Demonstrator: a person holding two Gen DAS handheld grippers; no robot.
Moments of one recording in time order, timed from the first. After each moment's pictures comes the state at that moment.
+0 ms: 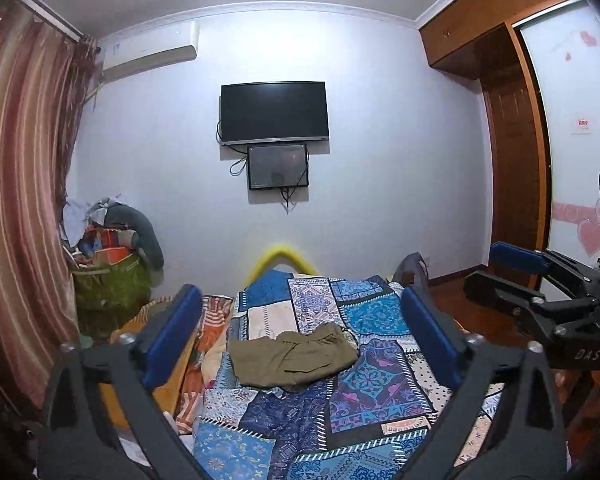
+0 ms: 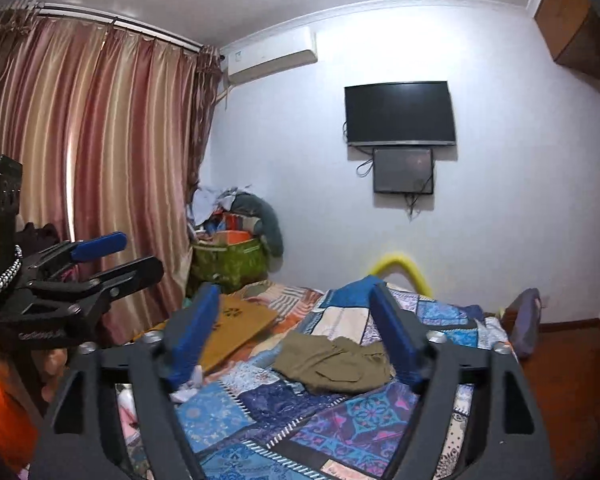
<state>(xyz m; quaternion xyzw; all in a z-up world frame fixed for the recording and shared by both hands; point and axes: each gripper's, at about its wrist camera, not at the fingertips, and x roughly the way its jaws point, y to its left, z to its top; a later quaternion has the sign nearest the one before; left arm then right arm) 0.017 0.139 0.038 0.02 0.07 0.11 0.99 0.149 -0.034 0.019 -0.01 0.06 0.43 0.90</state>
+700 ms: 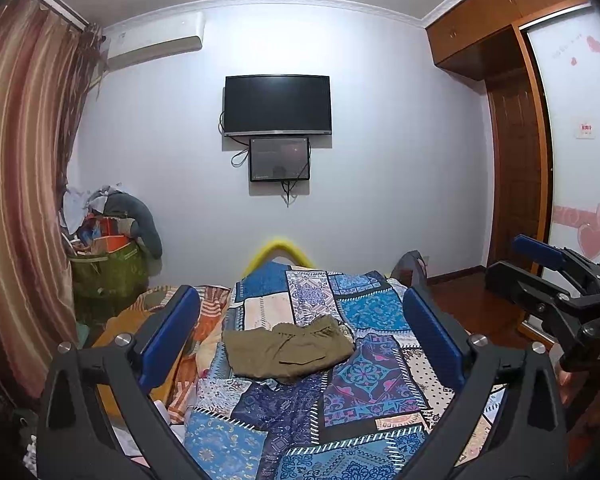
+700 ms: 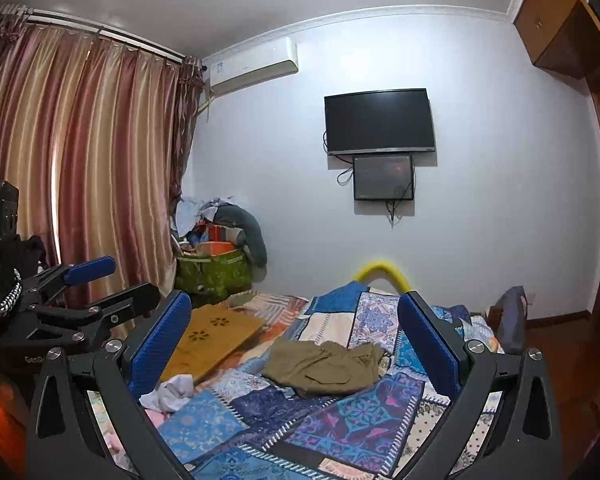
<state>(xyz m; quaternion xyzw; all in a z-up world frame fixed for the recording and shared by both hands) 0.014 0.140 0.025 0.00 0.08 0.11 0.99 0.131 -0.046 0.014 0.00 0.05 0.40 0.92</state>
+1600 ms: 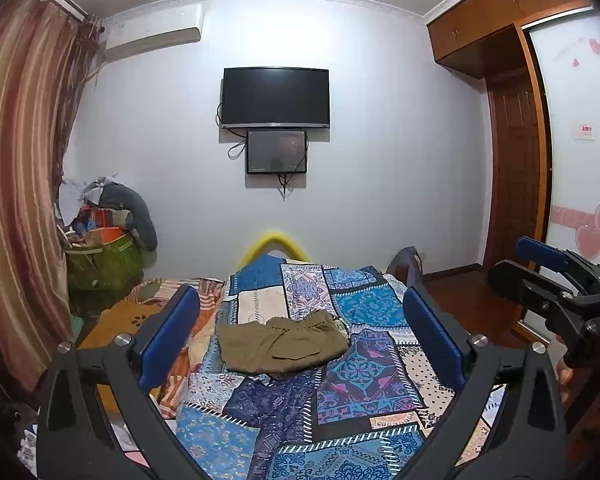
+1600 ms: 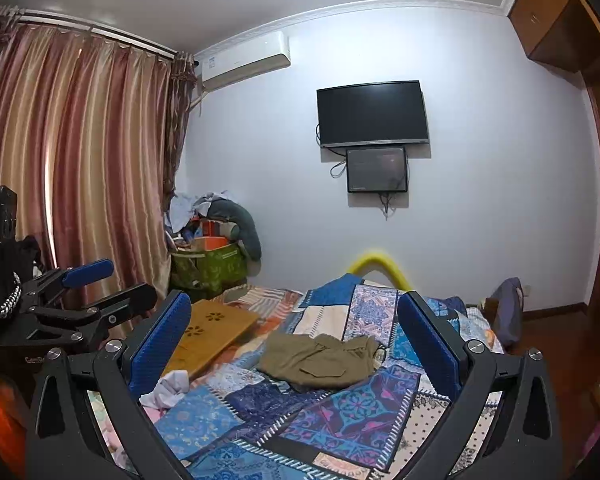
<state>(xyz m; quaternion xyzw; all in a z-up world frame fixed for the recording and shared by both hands) 0.025 0.140 0.017 -0.01 0.09 0.10 0.99 0.132 -0.054 0.014 0.00 0.06 0.39 0.92</state>
